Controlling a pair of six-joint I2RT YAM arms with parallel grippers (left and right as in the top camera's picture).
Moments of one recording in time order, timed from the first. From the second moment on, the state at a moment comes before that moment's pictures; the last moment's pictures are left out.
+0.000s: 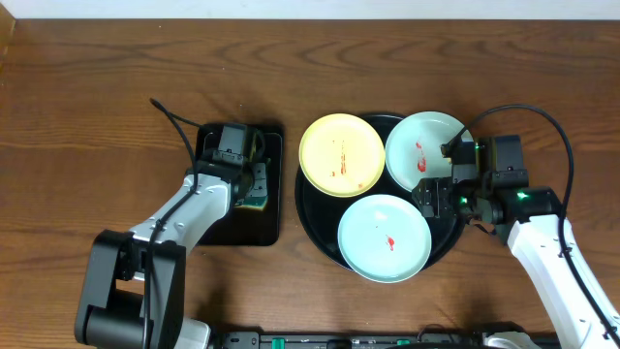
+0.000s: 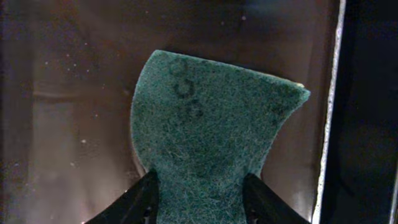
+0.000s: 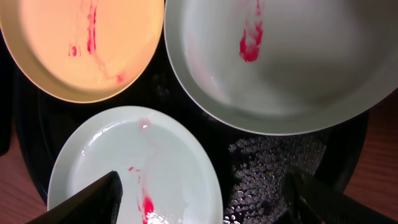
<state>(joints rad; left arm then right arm) -0.23 1.64 0.84 -0.39 -0.05 -0.28 0.11 1.27 0.83 -0.68 -0.27 0.07</state>
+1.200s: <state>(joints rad) -0.20 1.32 0.79 -0.46 0.00 -0.31 0.11 1.29 0.83 -0.72 -0.24 0.08</state>
